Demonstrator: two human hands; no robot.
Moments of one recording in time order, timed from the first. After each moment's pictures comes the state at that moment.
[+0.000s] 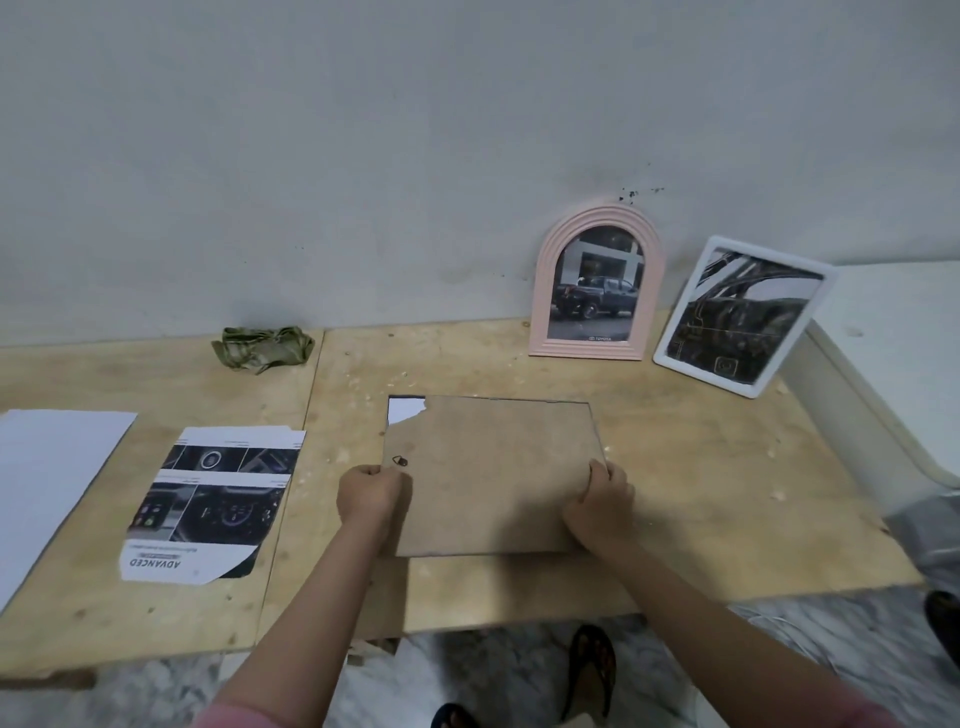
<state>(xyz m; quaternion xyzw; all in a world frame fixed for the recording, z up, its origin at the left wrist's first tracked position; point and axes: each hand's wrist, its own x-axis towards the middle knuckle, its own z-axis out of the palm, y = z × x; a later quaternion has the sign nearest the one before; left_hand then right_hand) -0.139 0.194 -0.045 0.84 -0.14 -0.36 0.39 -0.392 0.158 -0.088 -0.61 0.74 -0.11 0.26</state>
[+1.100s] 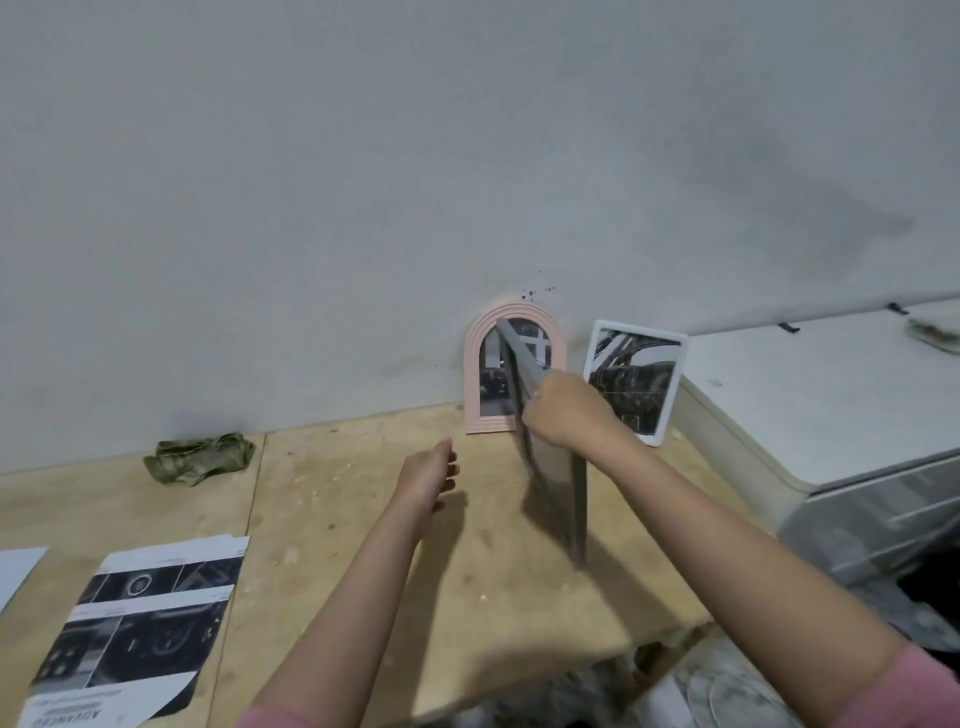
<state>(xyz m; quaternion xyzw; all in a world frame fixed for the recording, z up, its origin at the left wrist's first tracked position) -0.225 0.139 0.049 0.66 -0.31 -0.55 0.41 -0.379 0.144 0.175 -0.70 0.68 -0.12 0.20</state>
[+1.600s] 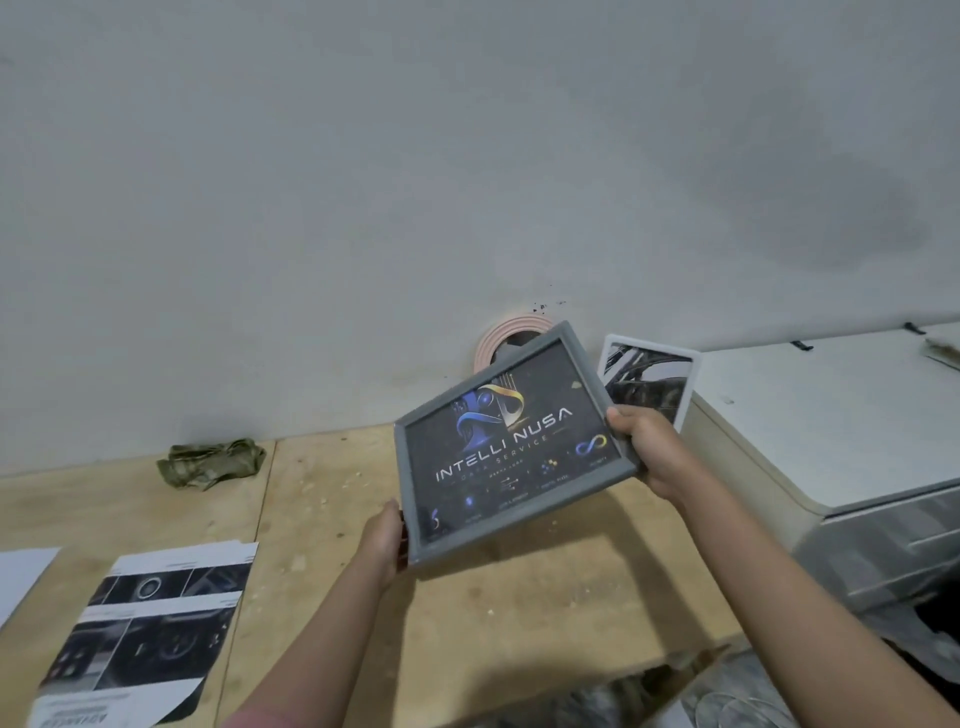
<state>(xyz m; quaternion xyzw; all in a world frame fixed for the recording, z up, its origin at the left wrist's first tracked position) -0.181 0.154 -0.001 0.65 -0.16 -0.60 0.44 -0.467 0.115 0.115 -0.46 0.60 -0.41 0.51</state>
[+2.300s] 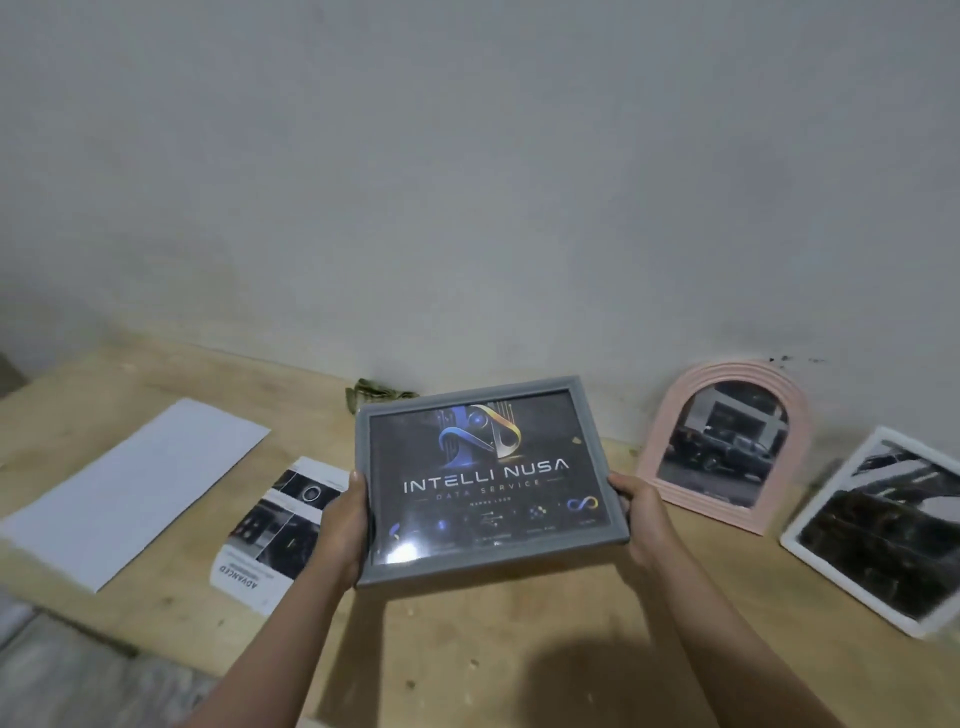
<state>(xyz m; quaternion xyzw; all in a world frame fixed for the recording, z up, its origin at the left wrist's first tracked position) -0.049 0.208 0.018 0.75 -0.07 -0.37 0.55 -0.308 0.039 0.019 -0.34 0.51 -0.30 0.73</state>
